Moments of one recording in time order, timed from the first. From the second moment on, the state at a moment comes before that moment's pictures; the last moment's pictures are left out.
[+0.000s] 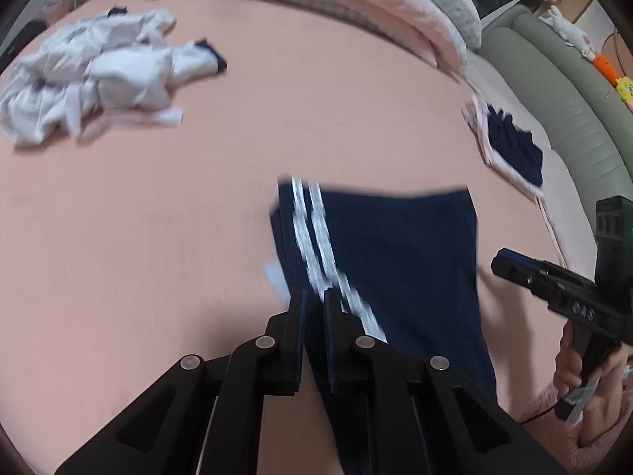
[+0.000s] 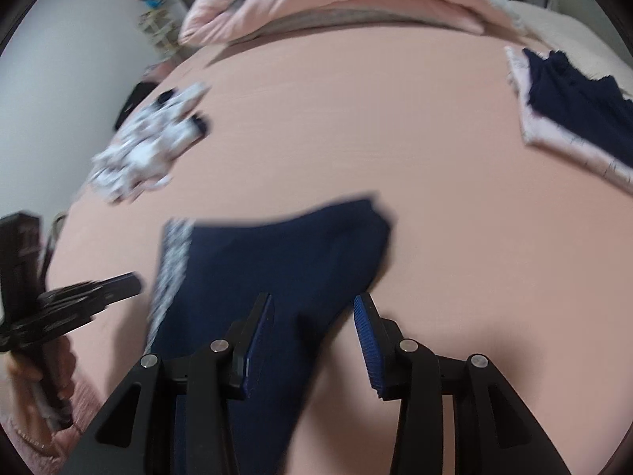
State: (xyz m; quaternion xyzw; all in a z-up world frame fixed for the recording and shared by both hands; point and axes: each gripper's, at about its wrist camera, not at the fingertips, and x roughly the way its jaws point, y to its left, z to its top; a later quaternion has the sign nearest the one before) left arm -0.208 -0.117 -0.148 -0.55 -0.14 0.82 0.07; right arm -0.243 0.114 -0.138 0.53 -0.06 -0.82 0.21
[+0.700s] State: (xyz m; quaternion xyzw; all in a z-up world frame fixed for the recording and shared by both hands) left arm -0.090 -0.098 -0.161 -0.56 -0.23 0.79 0.06; right arm -0.106 0.106 -0.157 0.56 -0.05 -0.79 0.22
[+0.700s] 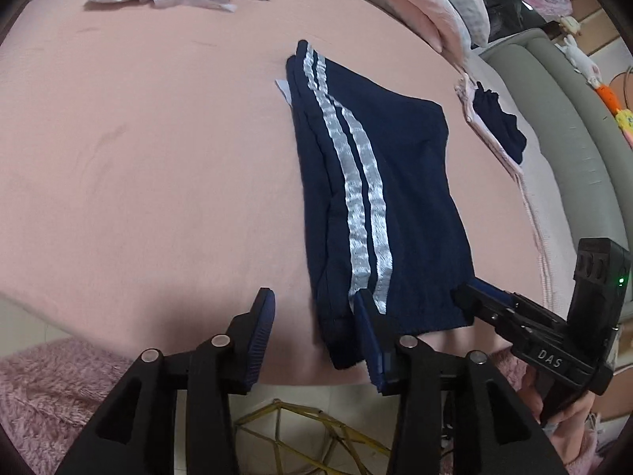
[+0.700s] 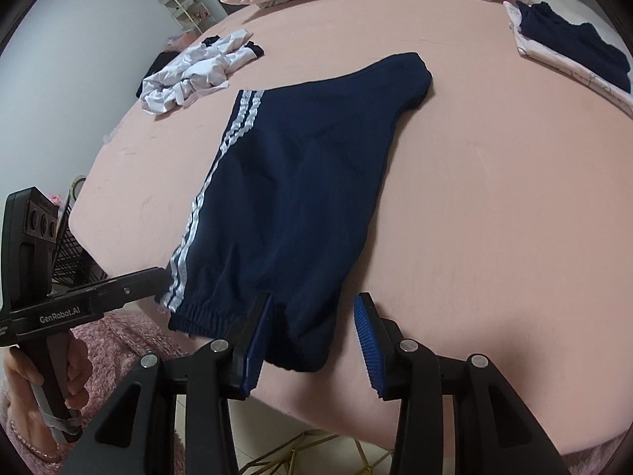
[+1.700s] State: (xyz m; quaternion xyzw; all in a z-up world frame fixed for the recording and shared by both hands) left arm -0.068 -0.110 -0.137 -0.51 -0.23 0.83 0.04; right arm -0.103 0.125 -0.138 0.53 0.04 -0.83 0.17
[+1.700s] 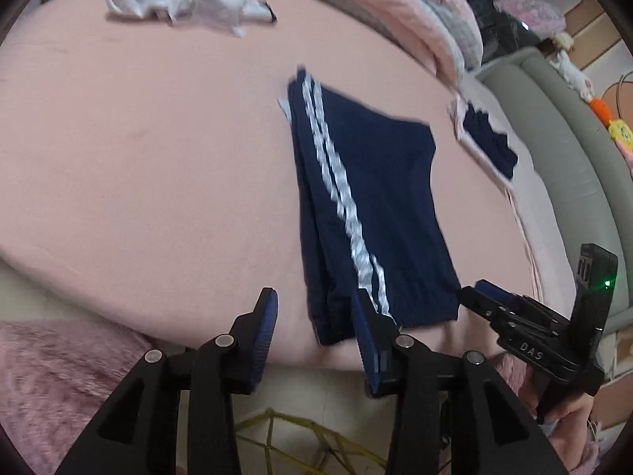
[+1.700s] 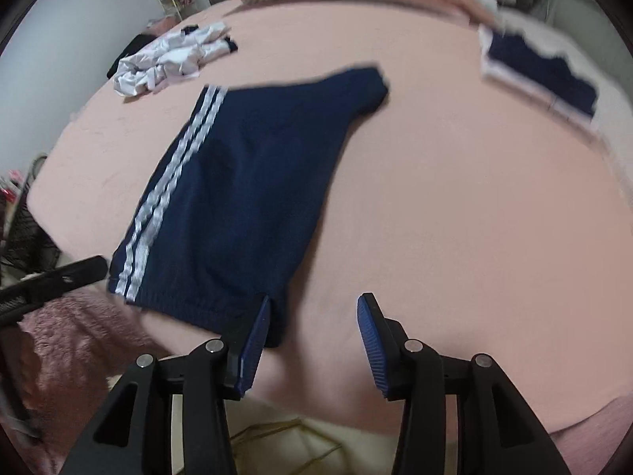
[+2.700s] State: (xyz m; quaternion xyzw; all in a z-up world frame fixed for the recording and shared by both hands) left arm -0.077 -0.087 -0.181 -0.54 -0.26 0.80 0.08; right arm -0.115 0.130 -0.180 0.55 -0.12 -0.78 0.26
